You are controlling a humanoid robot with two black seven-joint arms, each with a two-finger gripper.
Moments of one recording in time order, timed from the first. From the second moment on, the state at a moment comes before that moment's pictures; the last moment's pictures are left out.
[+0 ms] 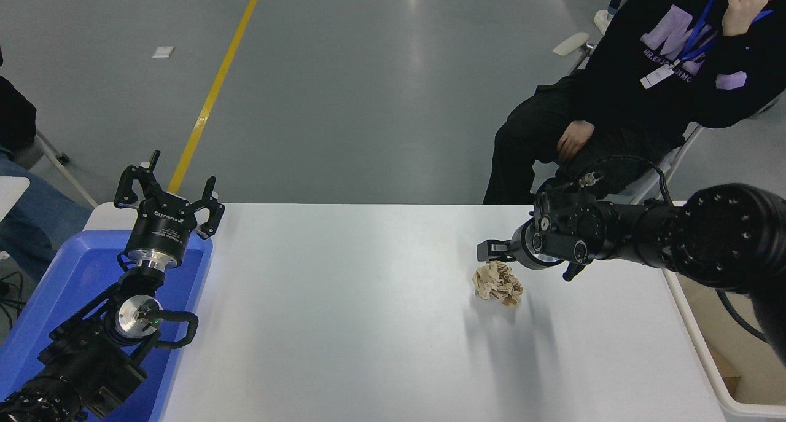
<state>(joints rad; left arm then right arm) -0.55 0.25 -0.94 -0.52 0.01 -0.56 -0.49 1.31 0.00 -0.96 0.69 -0.24 0.25 -0.16</state>
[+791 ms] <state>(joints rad) -0.55 0.25 -0.94 -0.52 0.01 -0.56 -0.49 1.23 0.00 -0.87 0.64 -0.24 0.22 -0.16</state>
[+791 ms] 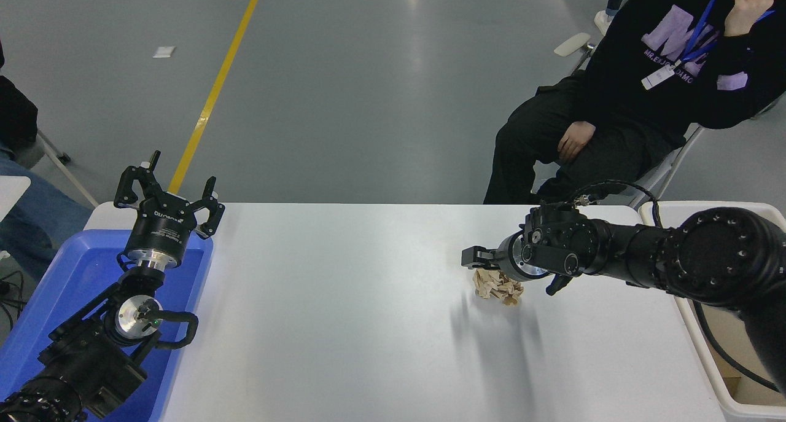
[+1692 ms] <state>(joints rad) -0.55 0.25 -0.94 -0.52 0.01 -0.56 -0.49 1.15 0.00 -0.86 0.59 -0.25 0.18 -0.16</state>
